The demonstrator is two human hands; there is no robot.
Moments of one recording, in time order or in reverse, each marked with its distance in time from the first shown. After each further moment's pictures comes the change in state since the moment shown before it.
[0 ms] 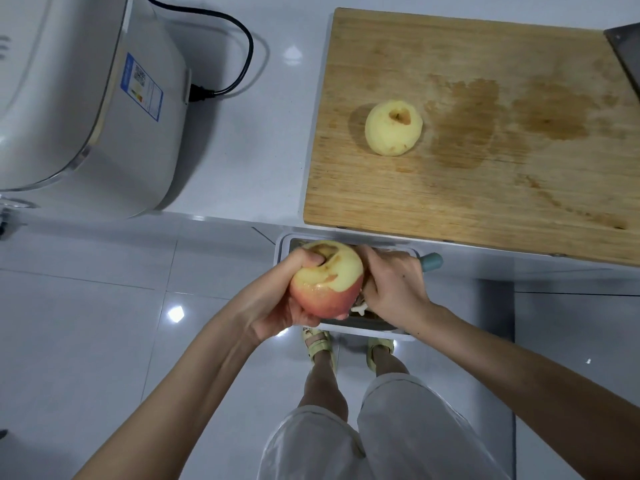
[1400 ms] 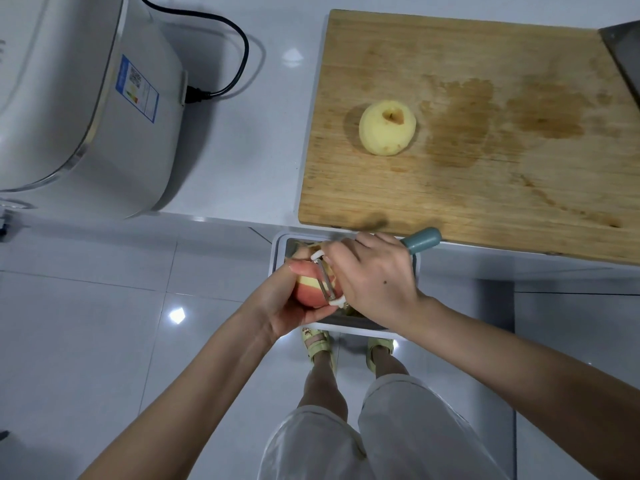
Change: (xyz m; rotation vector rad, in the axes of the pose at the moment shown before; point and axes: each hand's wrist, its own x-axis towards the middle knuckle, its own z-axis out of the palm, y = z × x) left_hand 0.025 -0.015 0.008 -0.111 0.230 0.008; right_hand 0.016 -0.032 -0.015 -0.244 0.342 -0.305
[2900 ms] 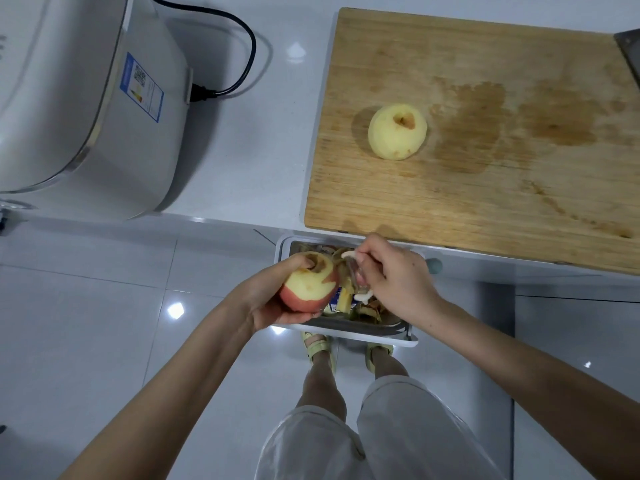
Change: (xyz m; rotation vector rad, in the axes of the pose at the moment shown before) left_hand -0.002 0.023 -0.025 0.214 0.088 -0.177; right_hand -0.015 0.028 0.013 0.426 -0.422 0.502
